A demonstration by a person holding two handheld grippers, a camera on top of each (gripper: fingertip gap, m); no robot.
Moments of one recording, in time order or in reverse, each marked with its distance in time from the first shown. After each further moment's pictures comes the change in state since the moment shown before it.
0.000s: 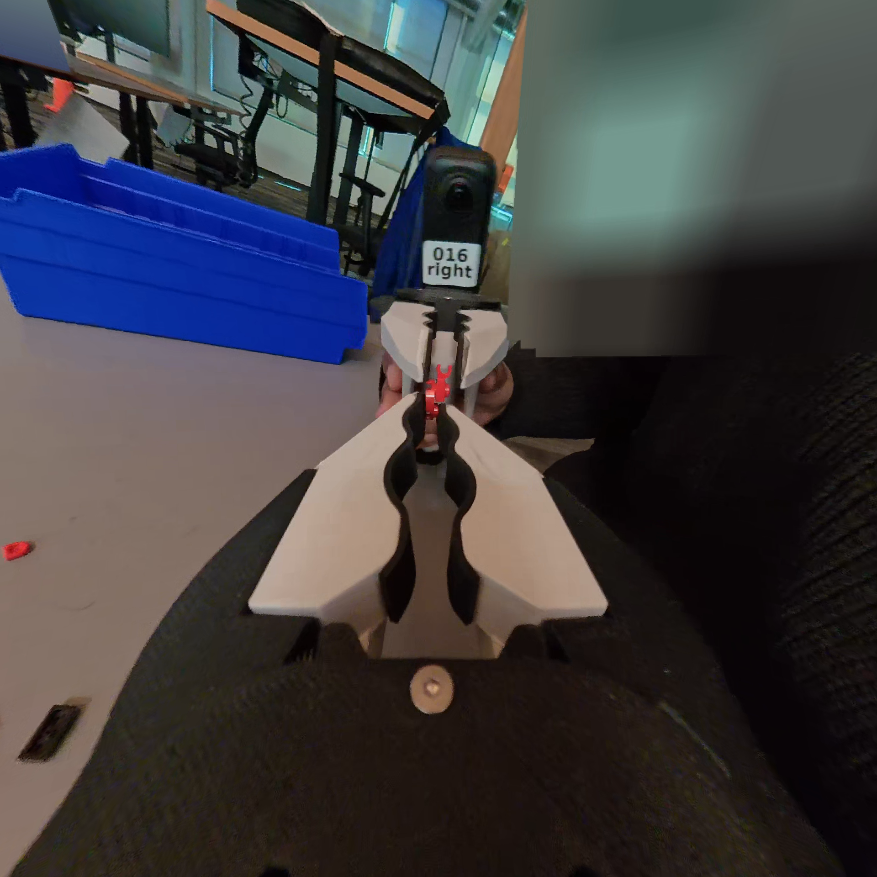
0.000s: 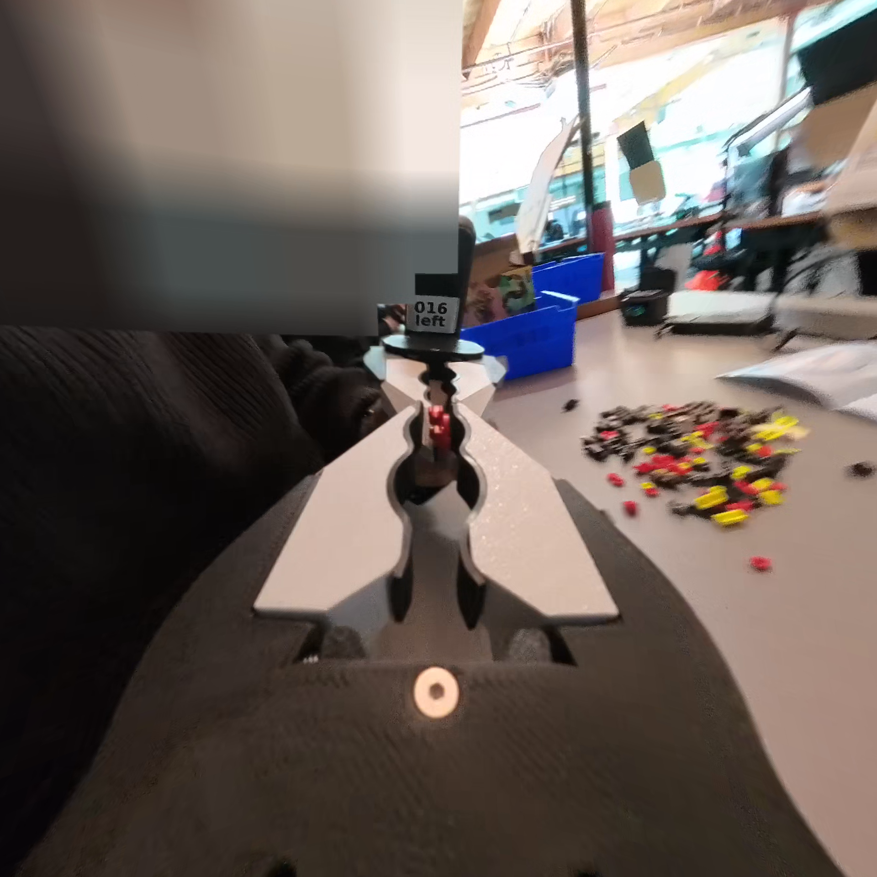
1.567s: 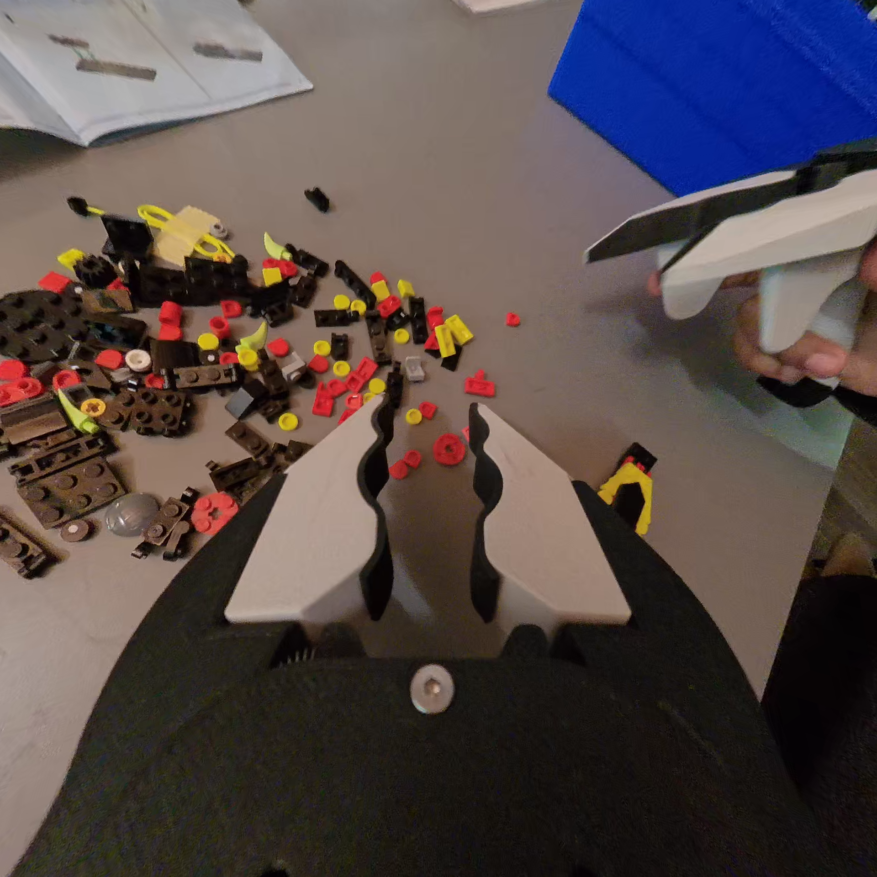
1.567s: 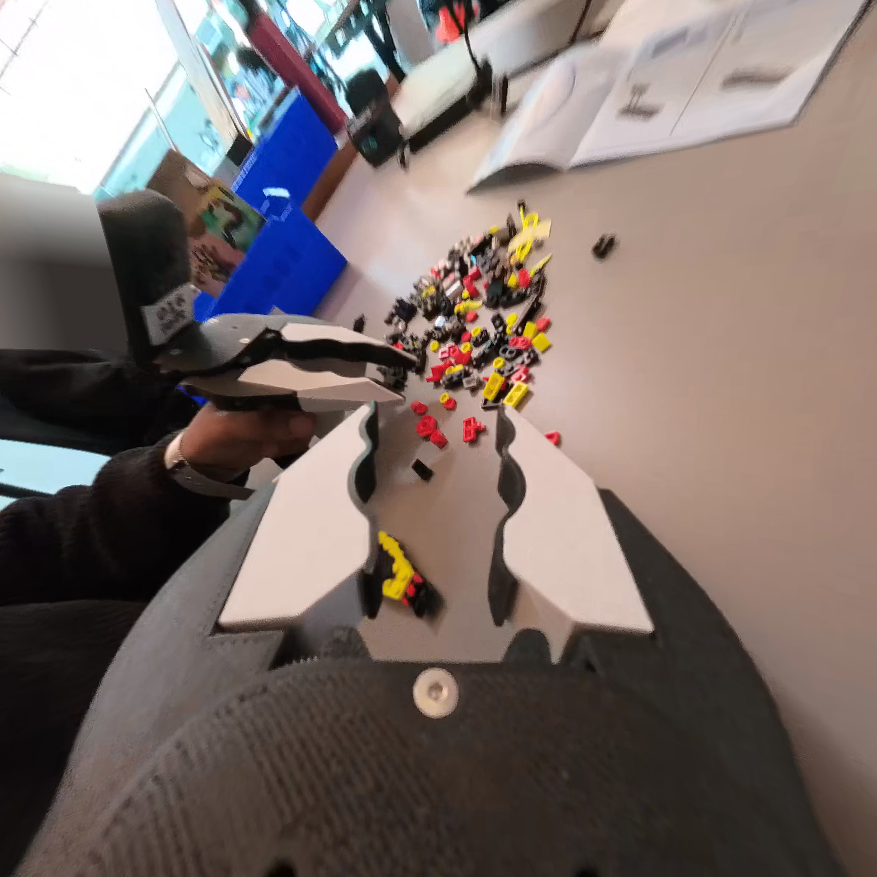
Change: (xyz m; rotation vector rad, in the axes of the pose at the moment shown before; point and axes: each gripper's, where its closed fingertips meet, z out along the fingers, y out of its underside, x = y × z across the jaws) left arm -0.170 0.050 -0.114 -0.305 -0.796 -0.239; right arm 0.152 0.047 0.019 -0.275 0.508 0.504
